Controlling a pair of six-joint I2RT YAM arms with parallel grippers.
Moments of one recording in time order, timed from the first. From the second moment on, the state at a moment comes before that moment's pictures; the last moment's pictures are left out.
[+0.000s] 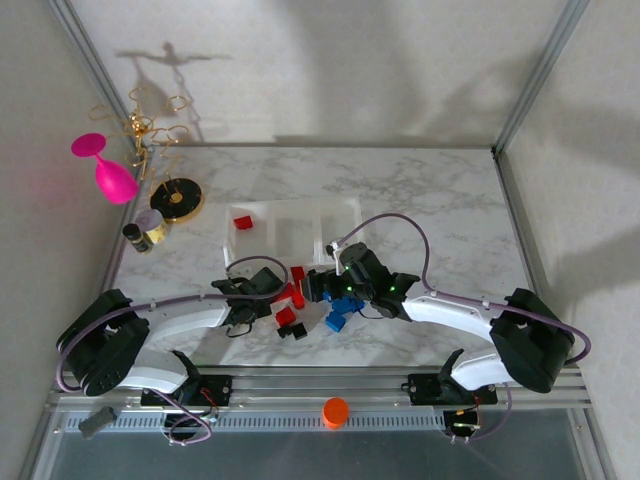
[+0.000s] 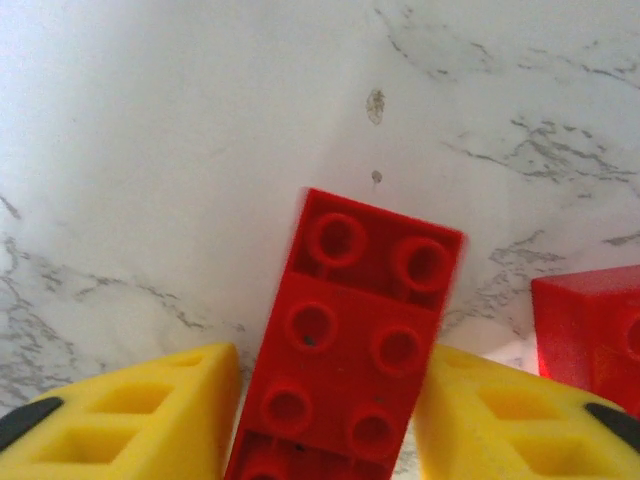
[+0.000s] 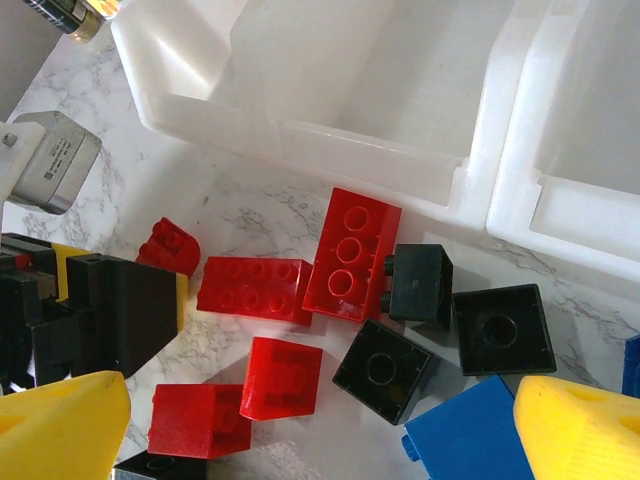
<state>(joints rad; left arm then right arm) -0.75 1.37 0.57 -0.51 -0.38 -1.05 0.92 1.38 0.69 0.03 -0.07 0.52</state>
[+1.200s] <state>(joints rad) -0.49 1.49 1.03 -0.56 -0.47 -0.77 0.82 1.40 0.83 0.02 -0.01 0.62</state>
